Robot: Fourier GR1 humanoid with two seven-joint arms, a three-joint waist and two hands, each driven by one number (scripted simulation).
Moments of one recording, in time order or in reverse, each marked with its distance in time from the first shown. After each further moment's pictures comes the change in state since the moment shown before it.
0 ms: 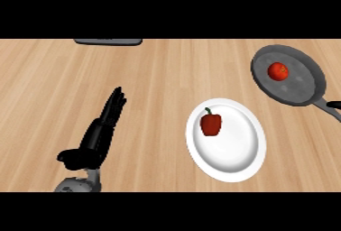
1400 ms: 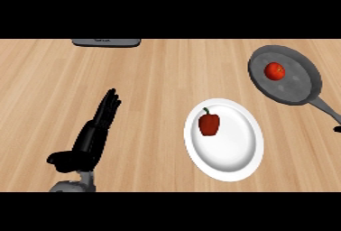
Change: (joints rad) left arm 0.027 0.012 0.030 -0.024 0.012 -0.027 0.009; right arm 0.151 -0.023 0.118 -0.056 0.033 -0.052 -0.127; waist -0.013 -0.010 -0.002
